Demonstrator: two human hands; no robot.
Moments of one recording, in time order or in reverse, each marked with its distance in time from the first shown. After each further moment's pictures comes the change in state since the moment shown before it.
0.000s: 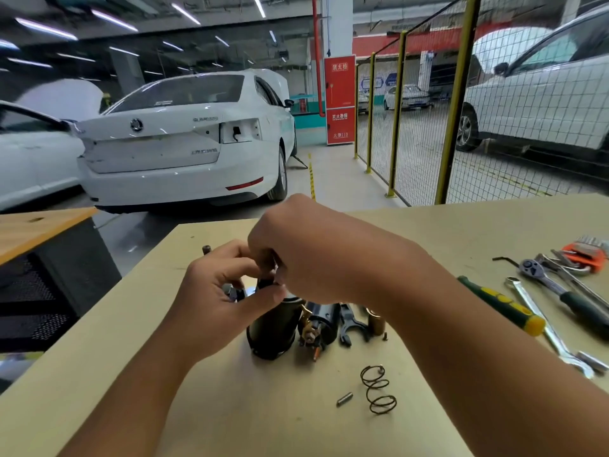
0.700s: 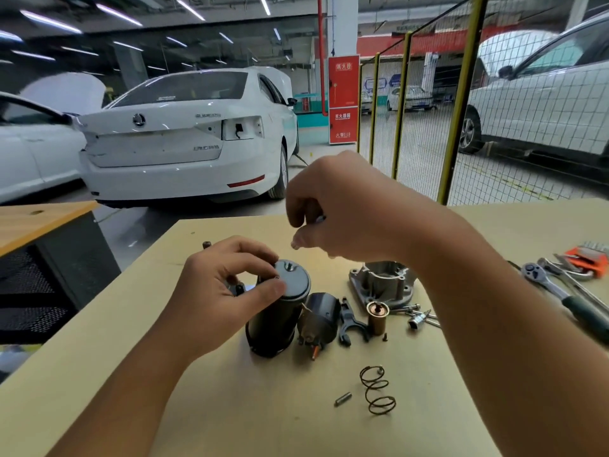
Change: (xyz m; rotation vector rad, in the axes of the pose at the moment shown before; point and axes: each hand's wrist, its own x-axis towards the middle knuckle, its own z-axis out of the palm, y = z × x) left_hand -0.001 0.005 -0.001 -0.001 0.024 -0.029; right_hand -0.003 0.040 -0.008 0.196 0.209 0.112
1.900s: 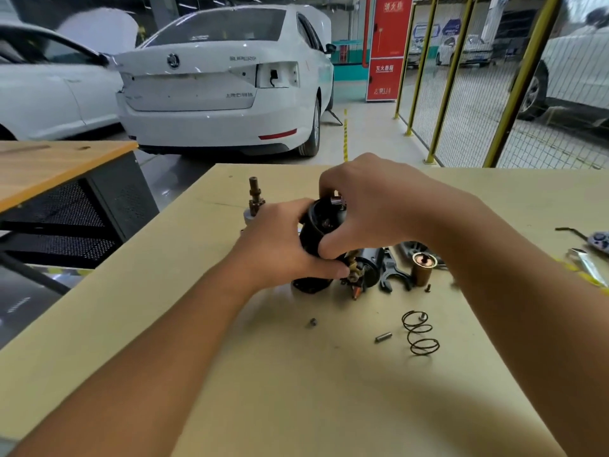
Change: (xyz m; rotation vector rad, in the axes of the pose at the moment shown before) left_hand -0.007 -0.013 0.016 0.152 -0.219 -0.367; right_hand 0.006 -0.002 0.067 -0.161 -0.184 0.025
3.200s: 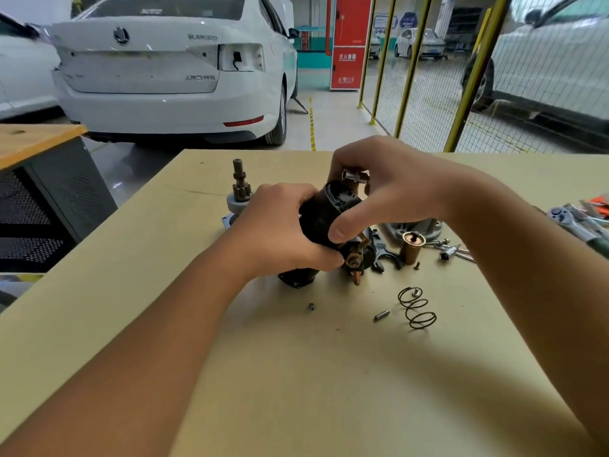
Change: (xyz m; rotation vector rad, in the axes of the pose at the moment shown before) left_hand 0.002 0.000 -0.002 -0.003 -0.073 0.079; right_hand -0.013 0.012 -0.002 0.400 -0.080 0.033
